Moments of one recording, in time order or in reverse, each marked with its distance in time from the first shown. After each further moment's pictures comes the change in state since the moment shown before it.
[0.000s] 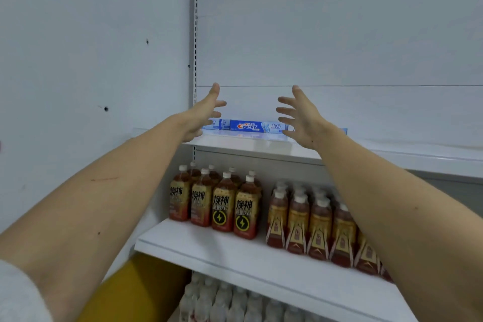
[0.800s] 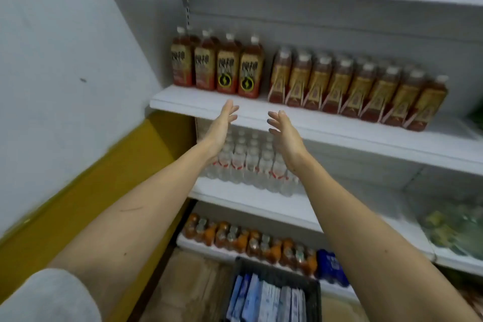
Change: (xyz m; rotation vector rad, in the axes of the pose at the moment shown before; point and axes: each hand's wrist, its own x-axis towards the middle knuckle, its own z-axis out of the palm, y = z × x) left_hand -0.217 -0.244 0.137 -0.305 -0.136 -0.234; right_hand -0.244 0.272 0.082 -0.087 0.129 0.319
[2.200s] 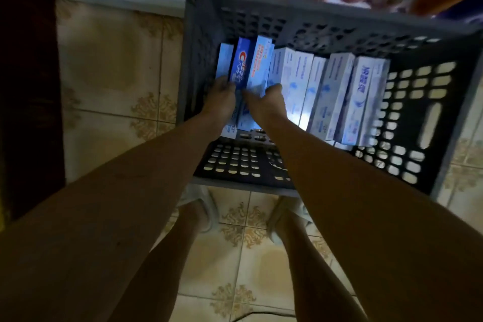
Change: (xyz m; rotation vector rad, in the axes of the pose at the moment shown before) left_hand 0.013 -0.912 0.228 0.220 -0.072 -1.000; right_hand -0.013 0.929 0.061 -0.242 0.088 1.072
